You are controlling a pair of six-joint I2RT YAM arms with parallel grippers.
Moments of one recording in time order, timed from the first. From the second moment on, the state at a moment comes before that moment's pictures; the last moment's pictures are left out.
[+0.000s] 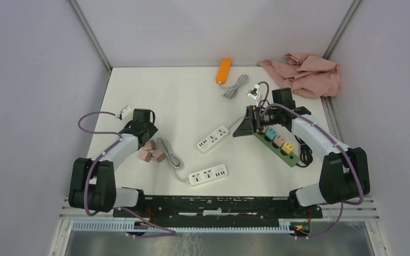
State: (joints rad) left arm -0.13 1.34 0.66 -0.22 -0.40 -0.82; right arm 0.23 1.43 0.99 -0.44 -1.09 0.16
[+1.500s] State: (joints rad) left arm -0.52 0.89 0.35 0.29 0.37 -0.78; right arm 0.20 1.41 1.00 -0.47 -1.11 0.12
